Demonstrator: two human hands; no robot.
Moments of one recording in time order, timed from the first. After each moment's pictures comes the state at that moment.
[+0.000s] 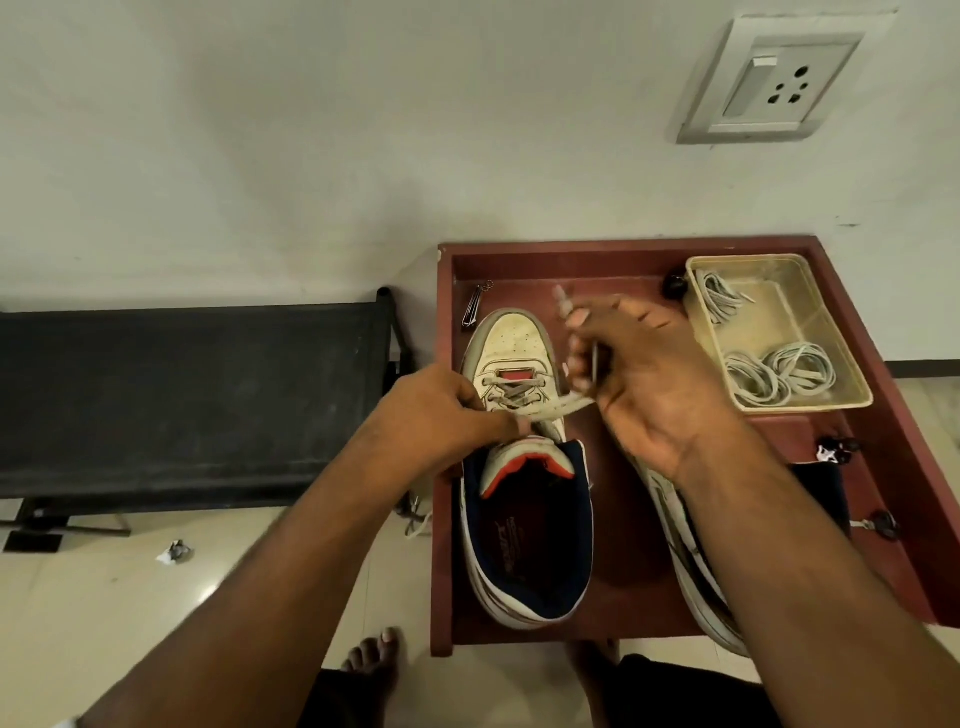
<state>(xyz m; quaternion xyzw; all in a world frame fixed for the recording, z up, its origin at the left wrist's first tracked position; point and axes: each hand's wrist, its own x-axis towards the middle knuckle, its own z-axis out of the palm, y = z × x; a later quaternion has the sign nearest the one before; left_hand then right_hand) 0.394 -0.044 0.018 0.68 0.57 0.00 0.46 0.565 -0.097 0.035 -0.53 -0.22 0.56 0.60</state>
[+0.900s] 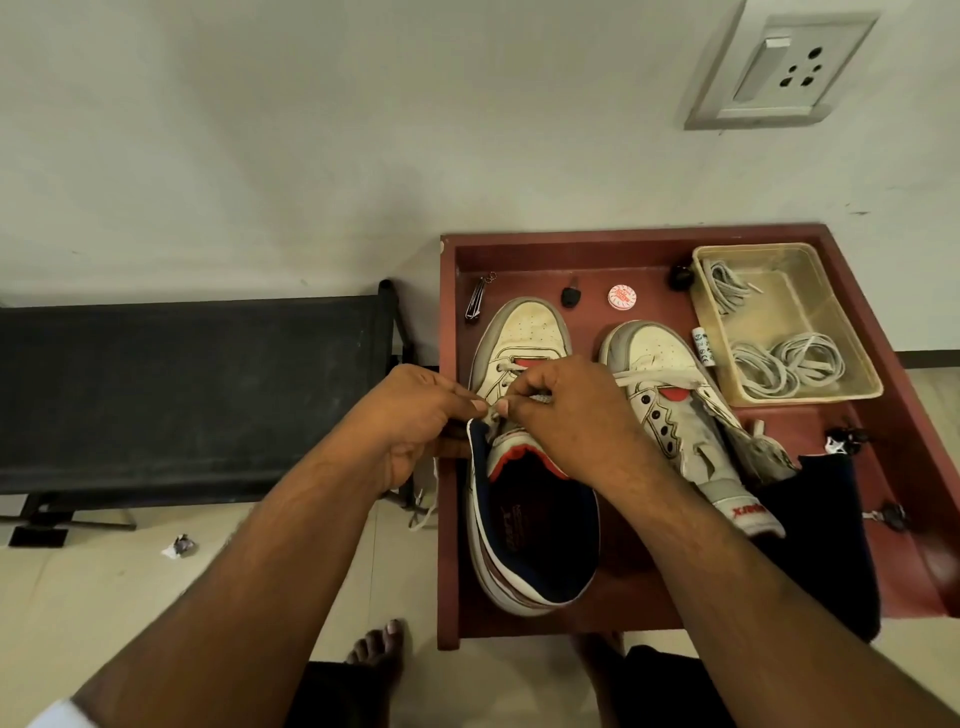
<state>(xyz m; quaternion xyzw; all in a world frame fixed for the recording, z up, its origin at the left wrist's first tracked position) 0.389 -0.036 0.005 0.43 0.59 0.12 0.67 0.532 -0.097 0.000 -0.76 -0.54 0.30 0.22</state>
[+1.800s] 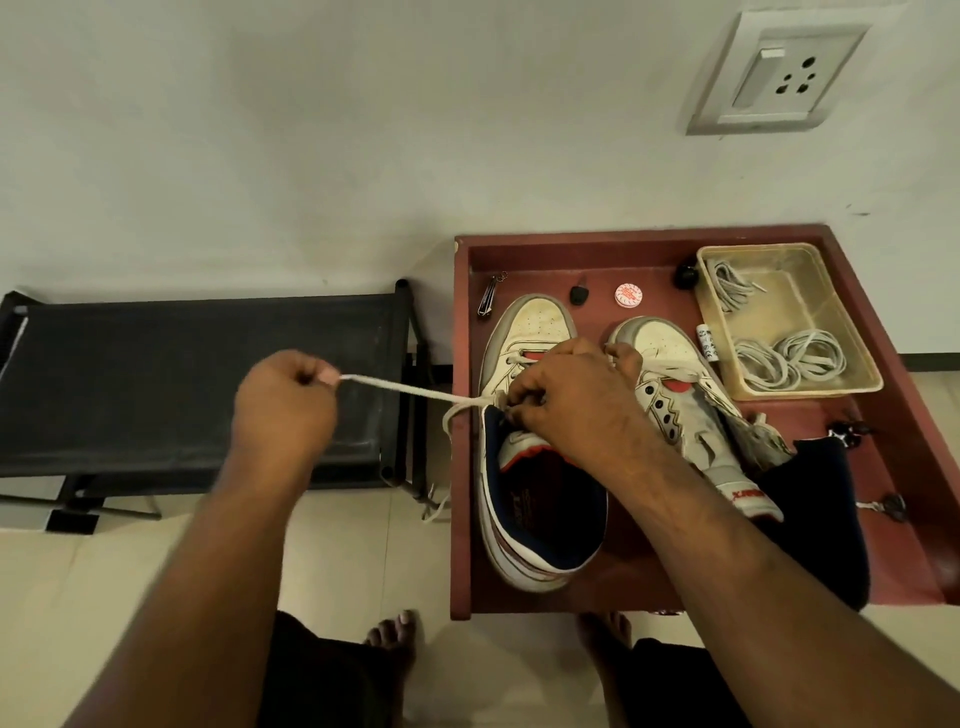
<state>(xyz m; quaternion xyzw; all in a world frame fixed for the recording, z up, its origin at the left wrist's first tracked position) 0.311 -0.043 0.022 0.53 0.74 0.24 0.35 0.532 -0.099 0.002 -0.75 -0.63 0.17 0.09</state>
